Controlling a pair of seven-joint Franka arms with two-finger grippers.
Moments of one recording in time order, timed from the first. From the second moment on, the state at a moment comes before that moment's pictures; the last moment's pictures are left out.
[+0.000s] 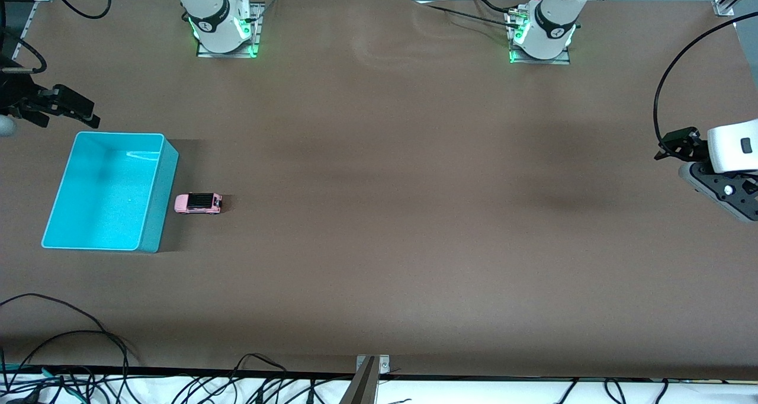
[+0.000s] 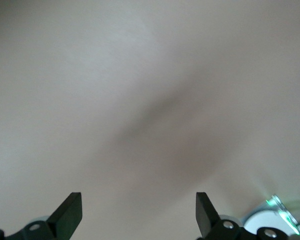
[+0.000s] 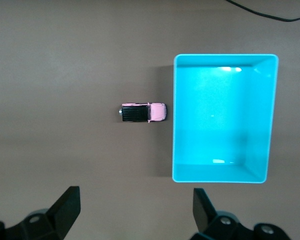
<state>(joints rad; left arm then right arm) 0.14 0.31 -0.10 -1.35 0.08 1.49 0.73 -0.02 0.01 -0.01 -1.60 0.02 1.60 -0.01</state>
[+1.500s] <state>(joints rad) -0.03 -0.04 -0.05 -1.69 -0.05 1.57 0.15 -0.02 0.02 -0.01 -1.60 0.02 1.60 0.02</state>
